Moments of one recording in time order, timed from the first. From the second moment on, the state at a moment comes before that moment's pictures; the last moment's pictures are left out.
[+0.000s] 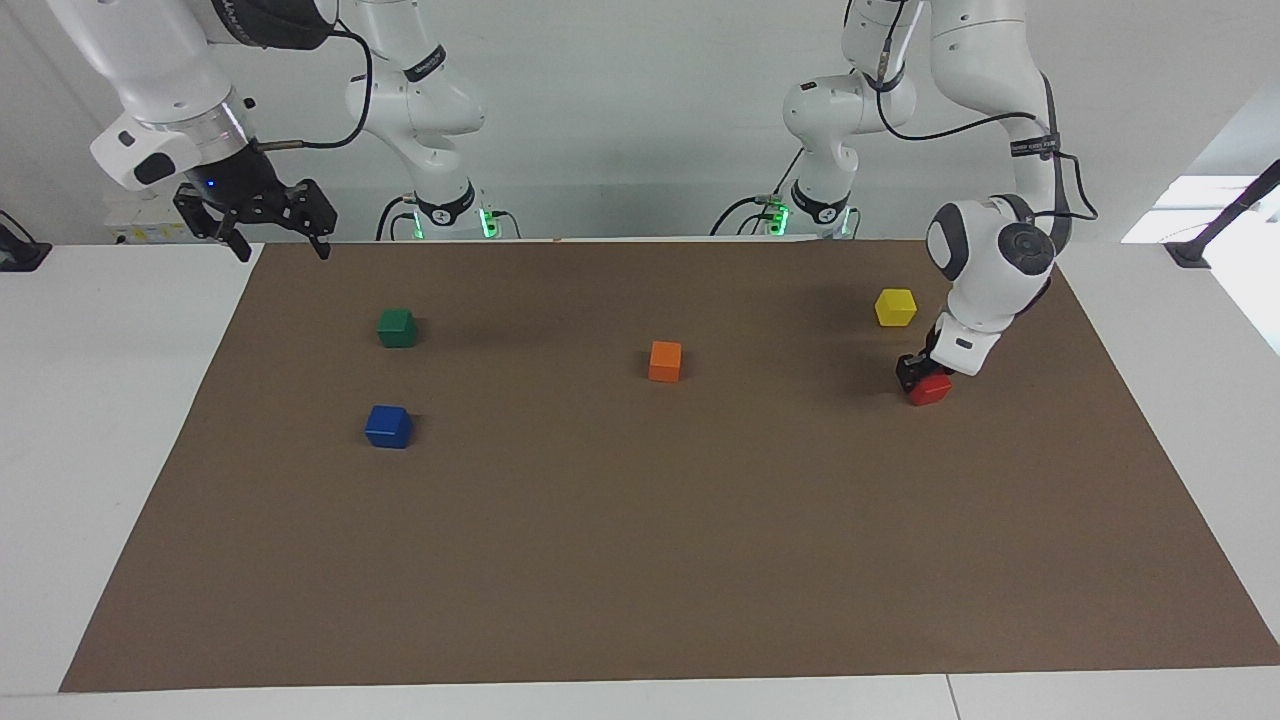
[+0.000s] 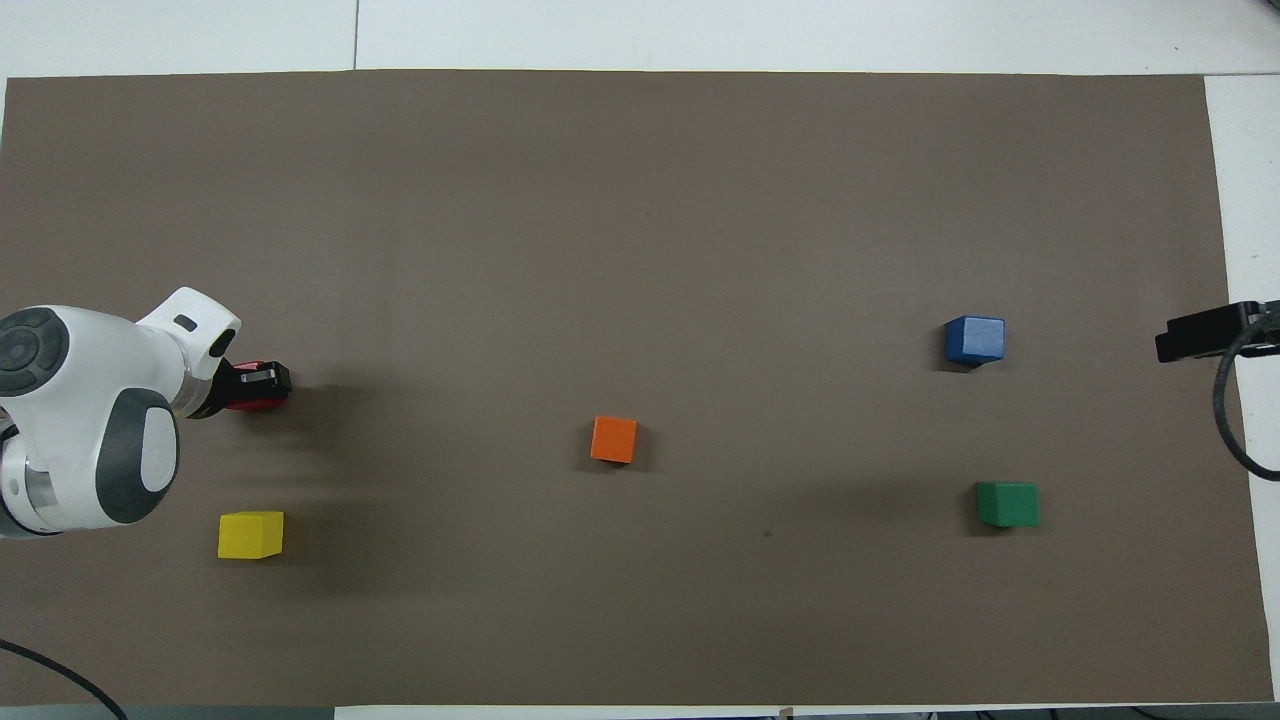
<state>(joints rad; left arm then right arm) 0.07 0.09 -0.05 -2.23 0.03 2.23 -0.22 -0.05 -0.10 -0.02 -1.68 -0.01 1.55 -0.09</state>
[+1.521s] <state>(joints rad) -0.16 -0.08 -0.26 -1.95 -0.85 2.02 -1.36 -0.29 -0.08 -0.02 -2.06 0.71 1.52 -0.61</state>
